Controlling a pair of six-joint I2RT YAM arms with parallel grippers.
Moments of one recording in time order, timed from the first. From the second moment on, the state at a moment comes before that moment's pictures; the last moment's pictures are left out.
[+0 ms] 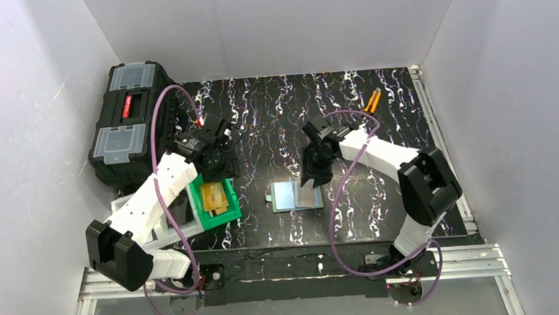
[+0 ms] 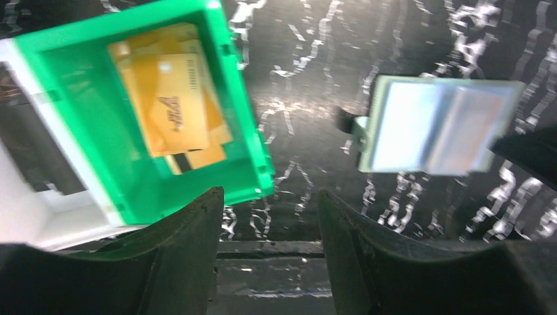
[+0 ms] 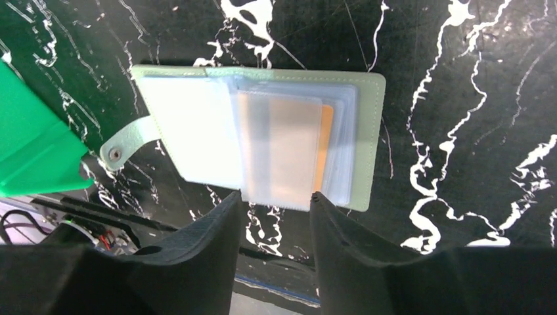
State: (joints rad) left arm -0.50 1.33 1.22 -1.08 -0.20 -0.59; right arm 0.66 1.69 1.21 -0.76 -0.18 0.73
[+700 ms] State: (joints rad) left arm -0.63 1.47 1.14 -0.78 0.19 -0.67; right arm 0.70 1.81 1.21 -0.73 -0.14 0.76
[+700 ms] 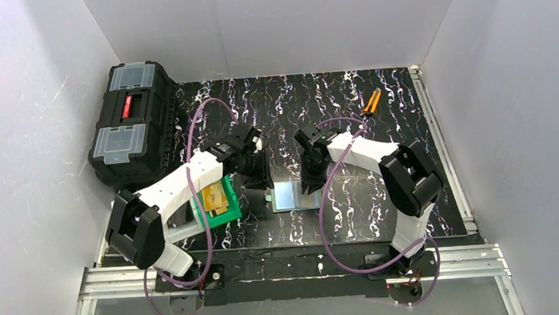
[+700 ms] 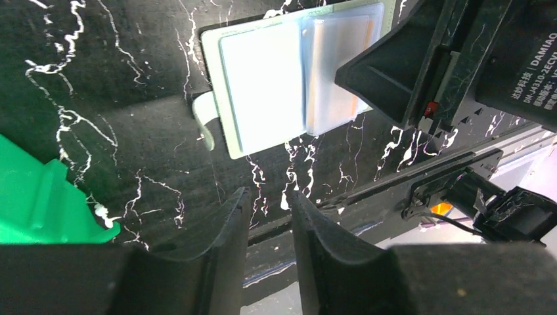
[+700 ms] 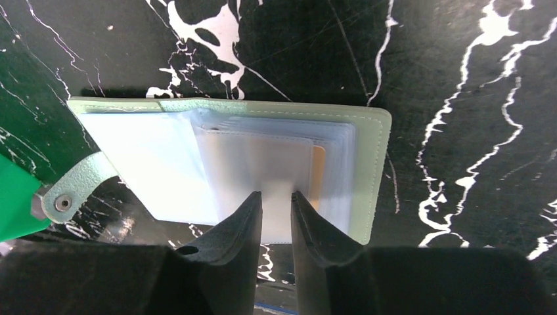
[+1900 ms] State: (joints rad) left arm -0.68 1.70 1.12 -0.69 0.16 -0.66; right arm 0.71 1.94 1.24 -0.57 -0.42 0.84
